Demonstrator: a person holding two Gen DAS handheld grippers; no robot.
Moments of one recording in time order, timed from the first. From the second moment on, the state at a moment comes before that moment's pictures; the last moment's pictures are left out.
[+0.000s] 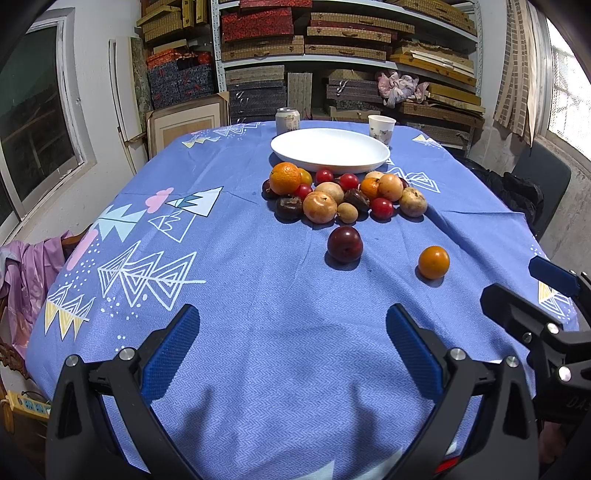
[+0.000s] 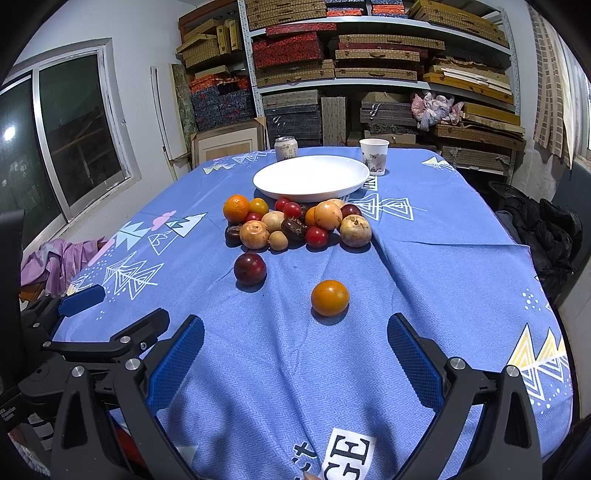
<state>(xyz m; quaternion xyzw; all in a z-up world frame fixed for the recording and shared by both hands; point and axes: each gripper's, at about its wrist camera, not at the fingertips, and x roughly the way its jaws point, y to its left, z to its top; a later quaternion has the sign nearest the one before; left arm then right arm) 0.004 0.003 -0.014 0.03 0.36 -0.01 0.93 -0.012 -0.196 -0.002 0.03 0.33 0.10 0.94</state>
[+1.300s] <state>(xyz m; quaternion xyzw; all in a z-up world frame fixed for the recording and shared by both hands) 0.013 0.012 -0.033 0.02 0.38 -0.01 0.92 0.010 -0.198 -0.028 0.05 0.37 0.13 0.92</state>
